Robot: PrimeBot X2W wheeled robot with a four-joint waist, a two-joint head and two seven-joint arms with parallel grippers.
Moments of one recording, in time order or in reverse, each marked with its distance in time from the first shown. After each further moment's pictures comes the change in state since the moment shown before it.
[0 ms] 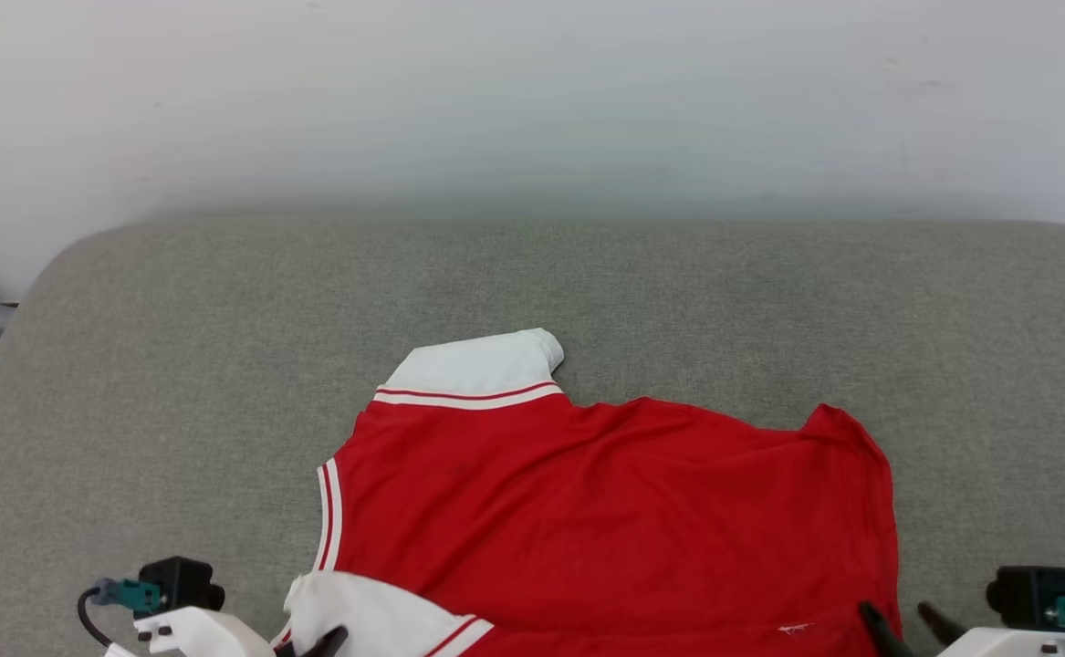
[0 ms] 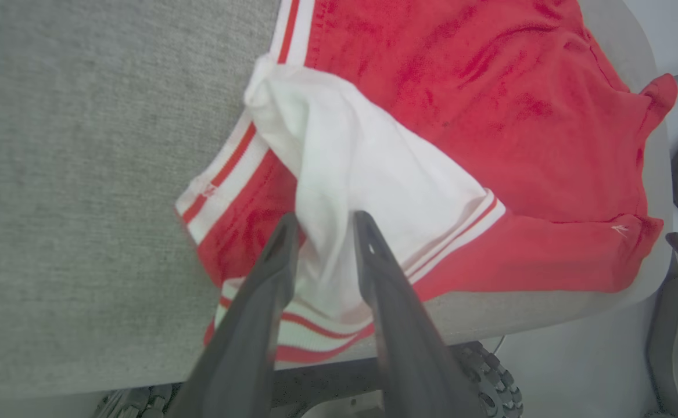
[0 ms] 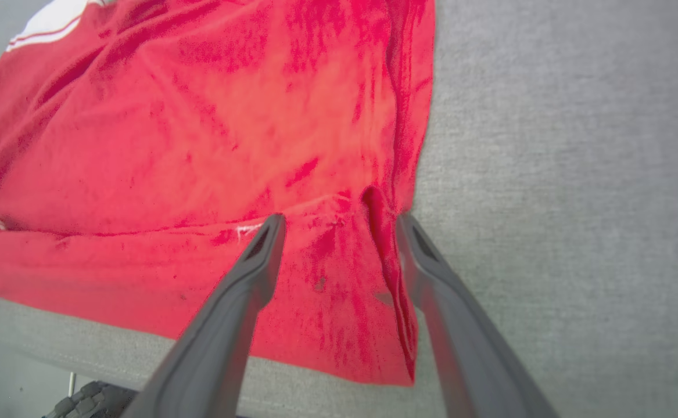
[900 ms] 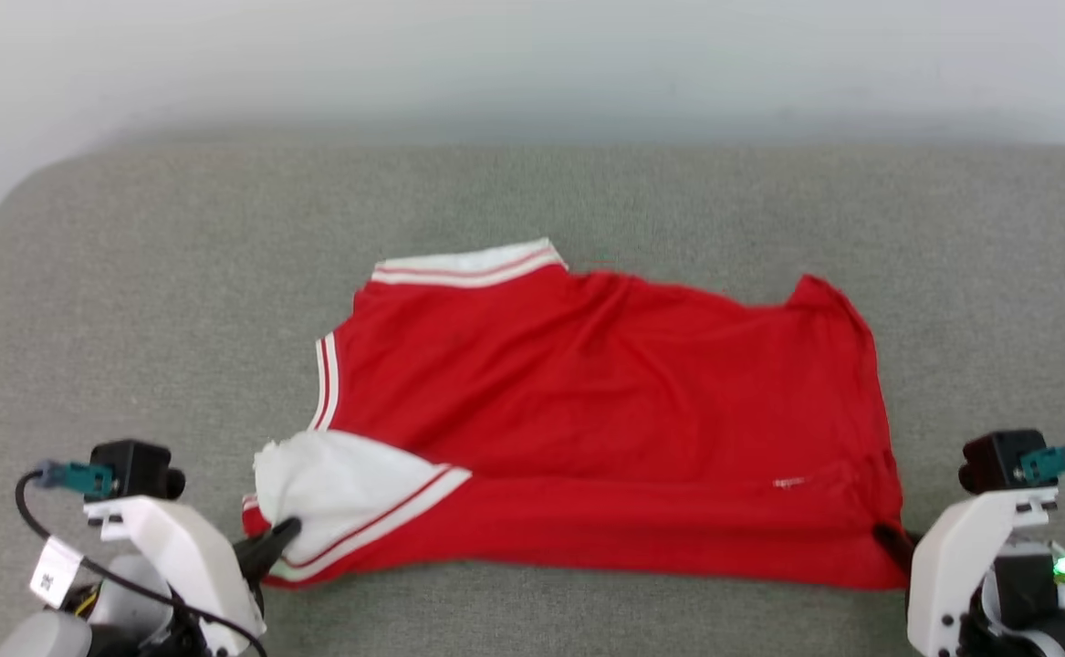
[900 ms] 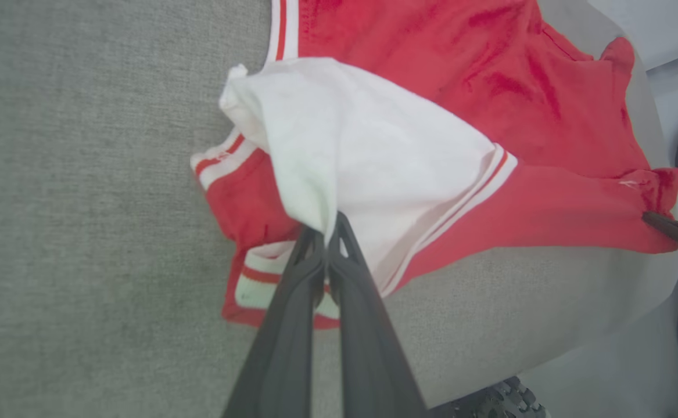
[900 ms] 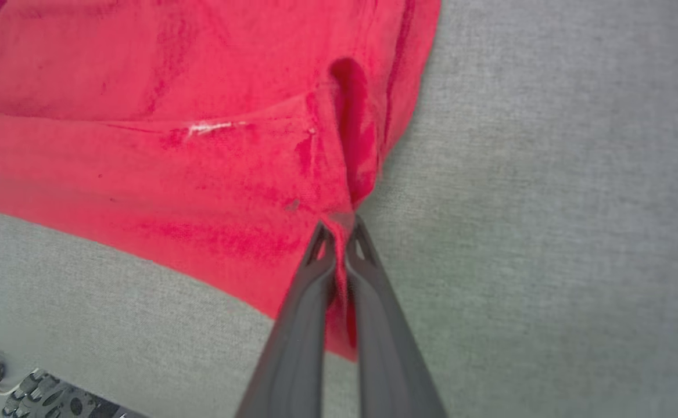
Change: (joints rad) left arm -0.159 0.083 0.051 -0.083 0.002 -0.008 0.081; right arm -0.258 -0.077 0.041 0.037 0.013 0.000 0.281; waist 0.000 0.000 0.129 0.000
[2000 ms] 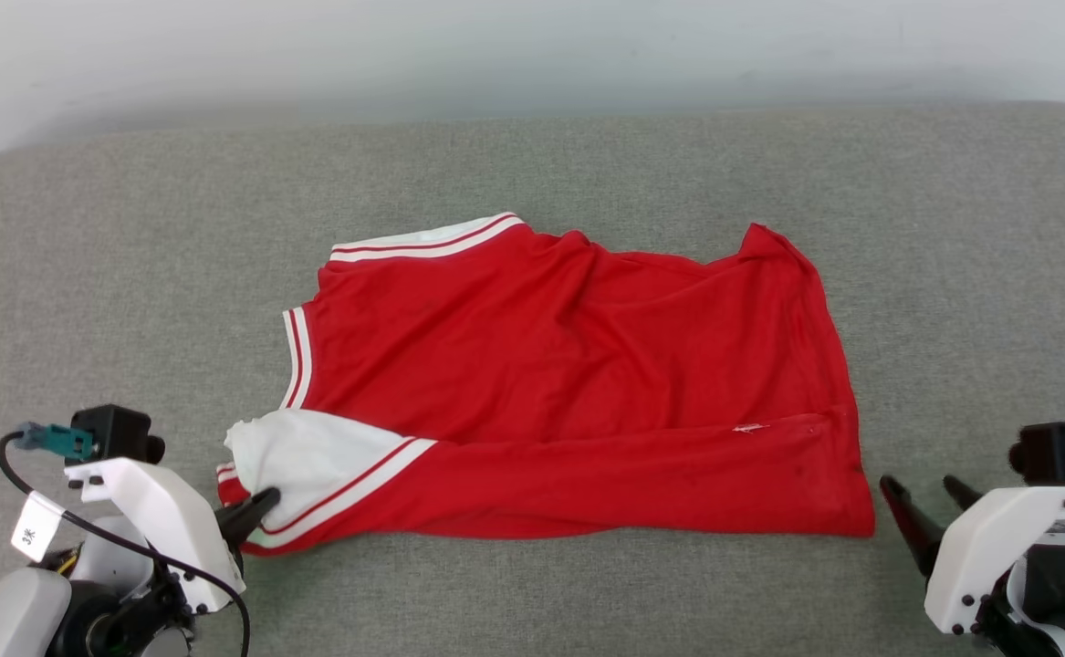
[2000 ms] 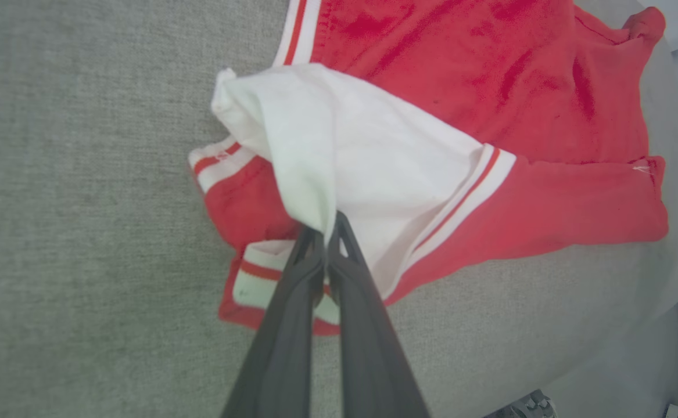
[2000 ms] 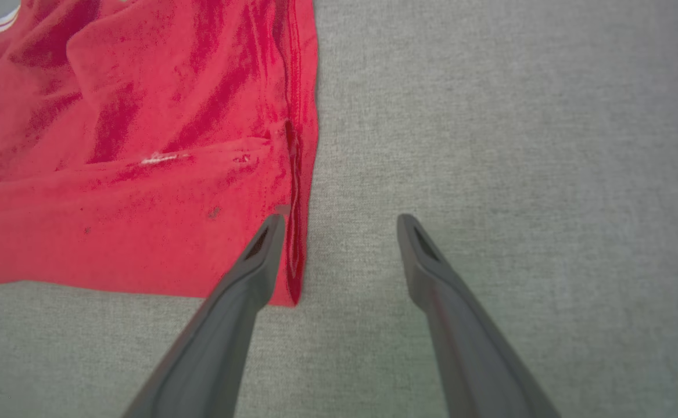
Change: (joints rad) left arm -0.081 0.002 0.005 0.121 -0.016 -0.053 0.033; right arm 0.008 0.048 -0.085 -0.010 -0.055 0.000 -0.211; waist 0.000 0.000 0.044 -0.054
